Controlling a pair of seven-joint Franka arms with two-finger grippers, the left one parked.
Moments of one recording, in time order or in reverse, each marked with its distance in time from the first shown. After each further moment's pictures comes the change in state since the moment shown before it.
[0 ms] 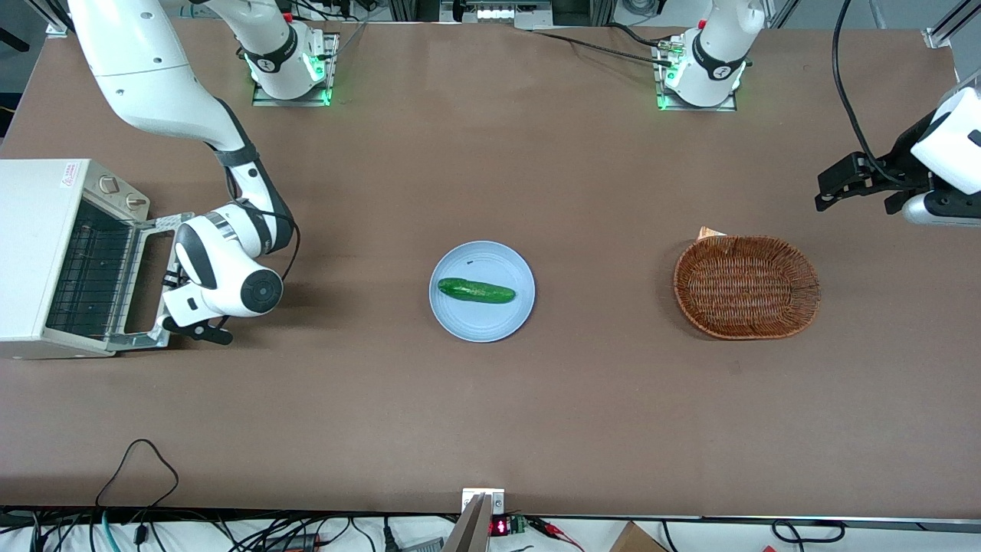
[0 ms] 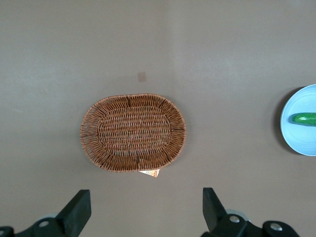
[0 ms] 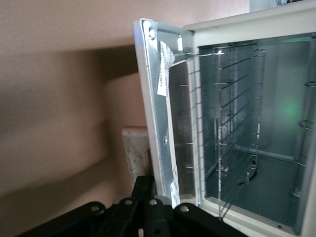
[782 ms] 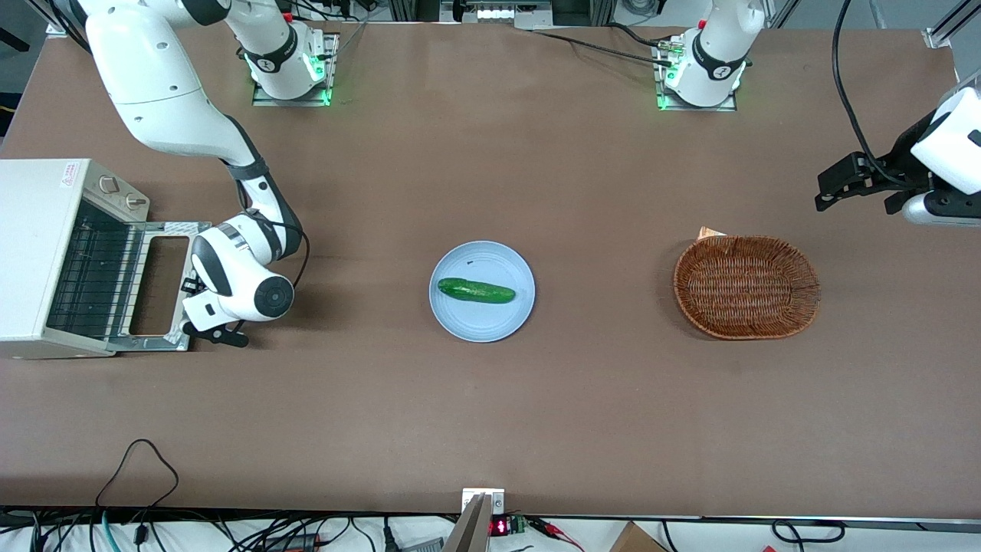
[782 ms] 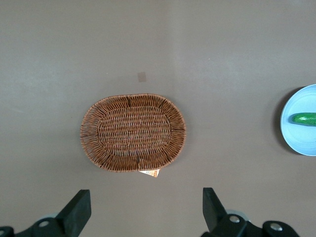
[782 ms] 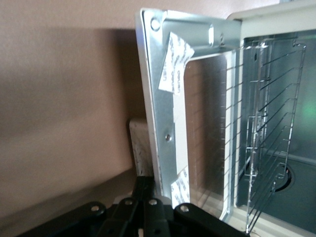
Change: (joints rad) arm 0.001 0.079 -0.007 0.013 0.019 0.056 0.021
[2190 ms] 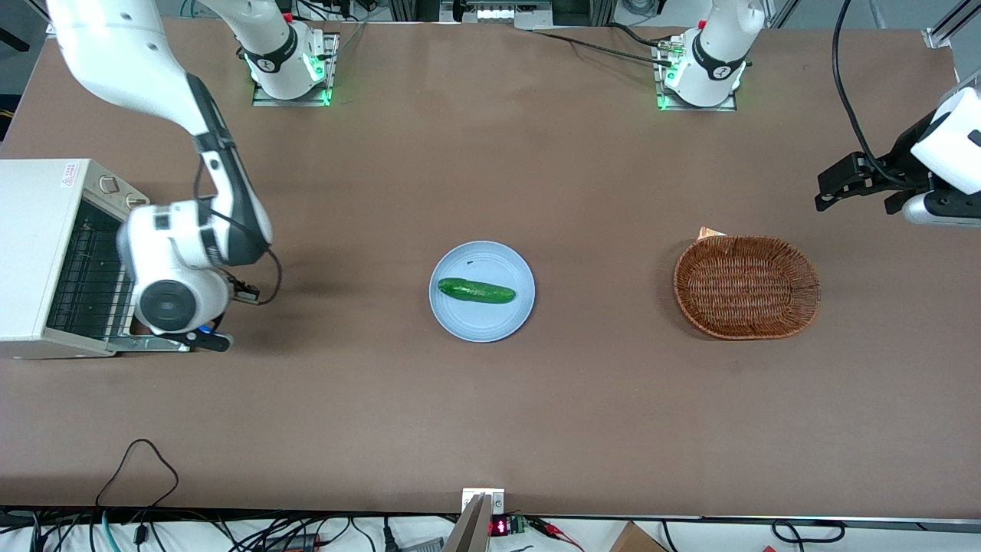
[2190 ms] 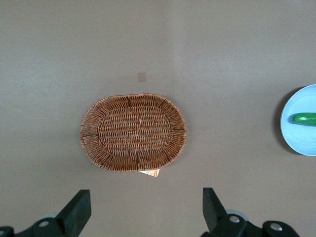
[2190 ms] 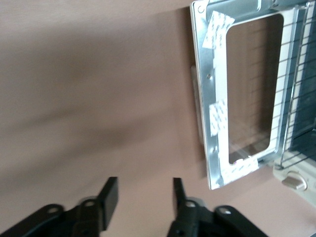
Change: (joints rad) arm -0.002 -0.183 -0.035 0.181 0.651 -0.195 -0.434
